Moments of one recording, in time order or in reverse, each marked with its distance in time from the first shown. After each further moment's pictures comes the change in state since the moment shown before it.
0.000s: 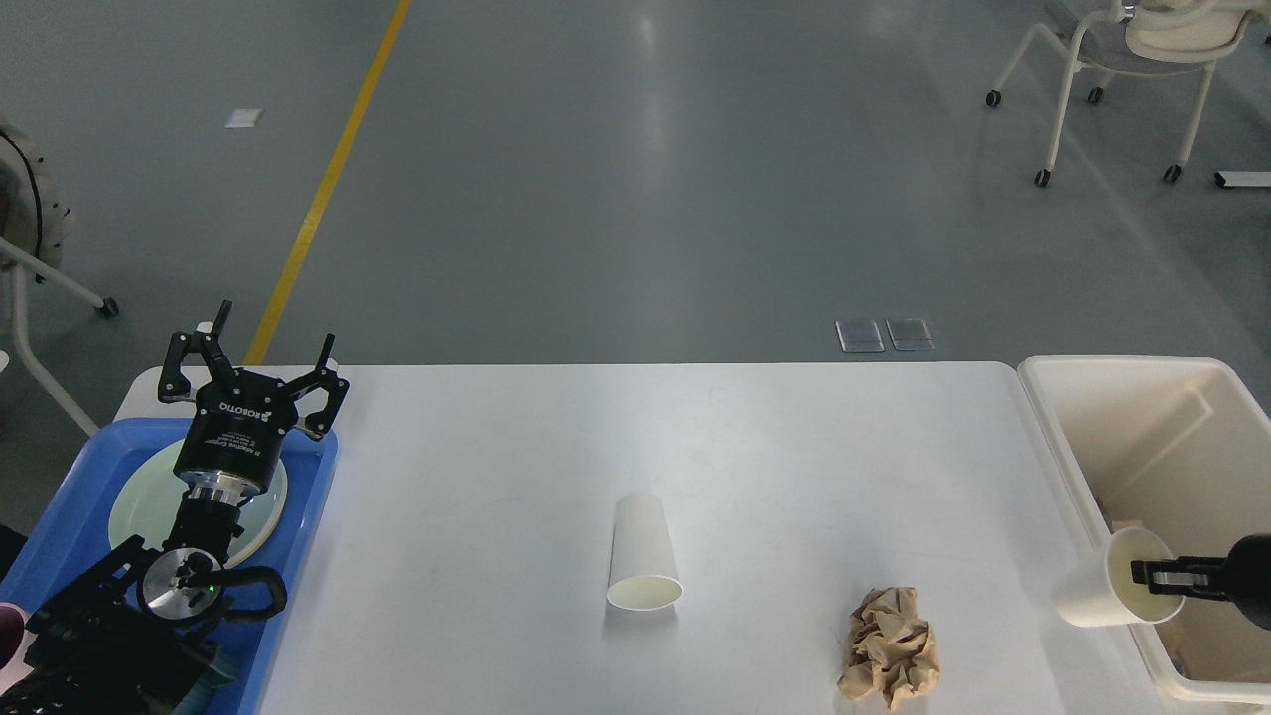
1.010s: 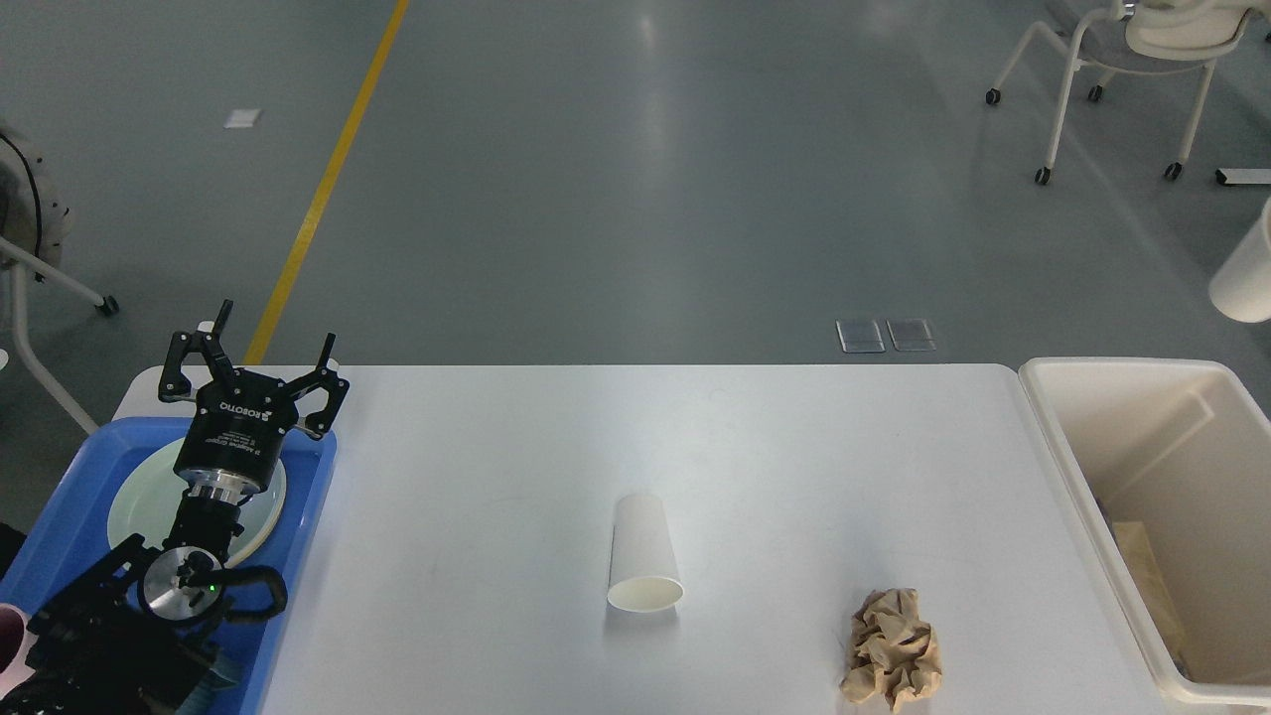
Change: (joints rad) left arm 0.000 0.000 0.000 0.000 0.000 0.000 0.000; right arm 0.198 0.147 -0.072 -0.525 0.002 0.365 0.018
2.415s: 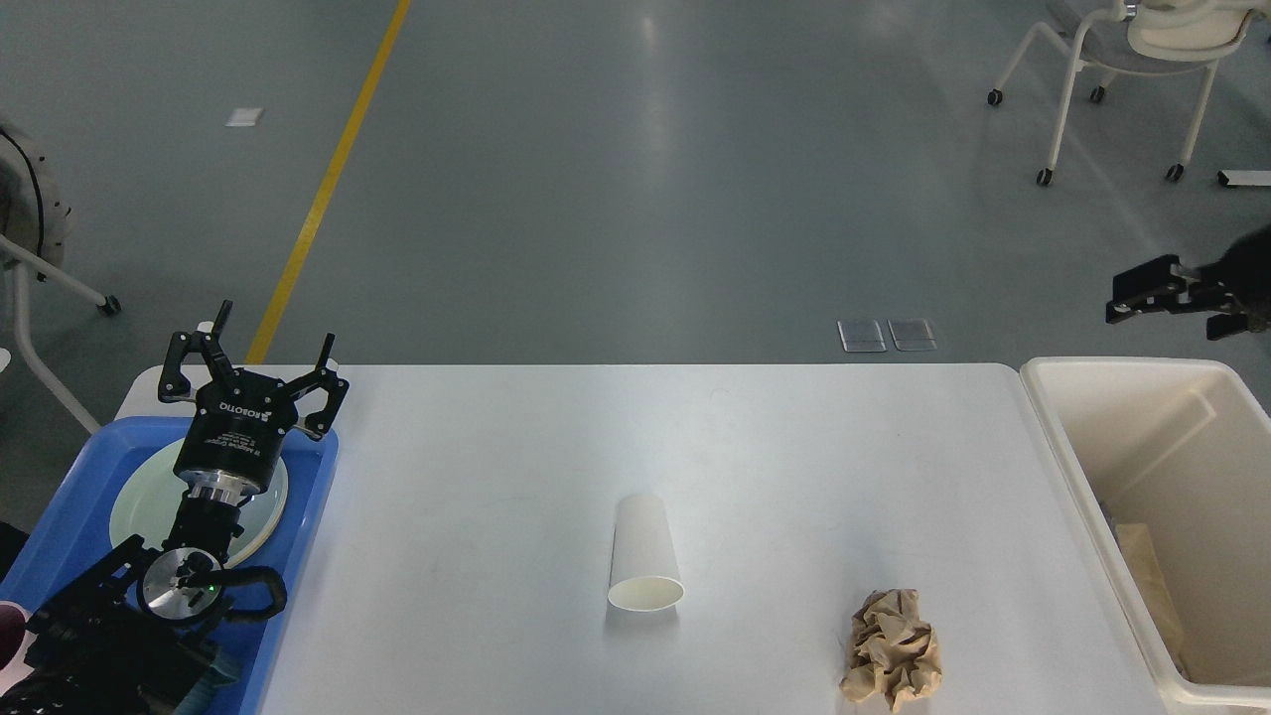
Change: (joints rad) left arm 0.000 0.000 0.000 0.000 0.000 0.001 0.000; right arm 0.027 0.224 0.030 0.008 0.375 0.424 0.080
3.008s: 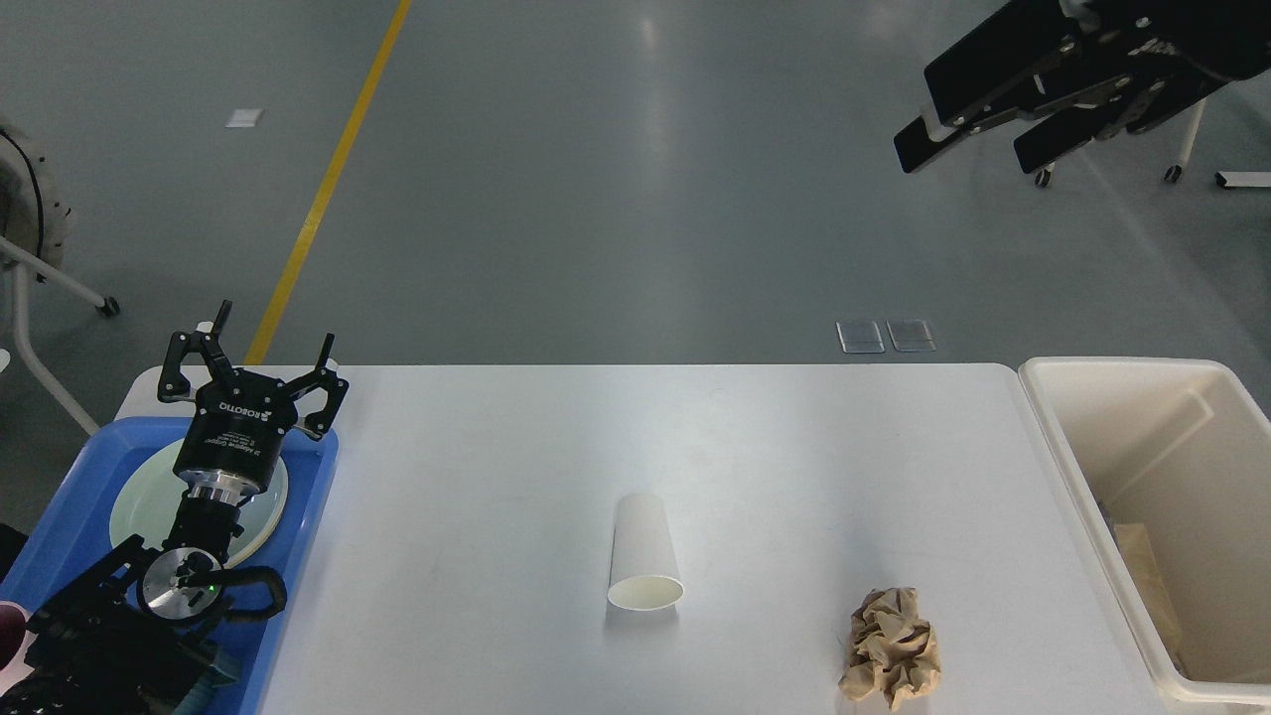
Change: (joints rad) left arm 0.000 0.000 0.000 0.000 0.000 -0.001 0.000; right arm 0.788 0.093 0.107 0.534 -0.001 0.167 -0.005
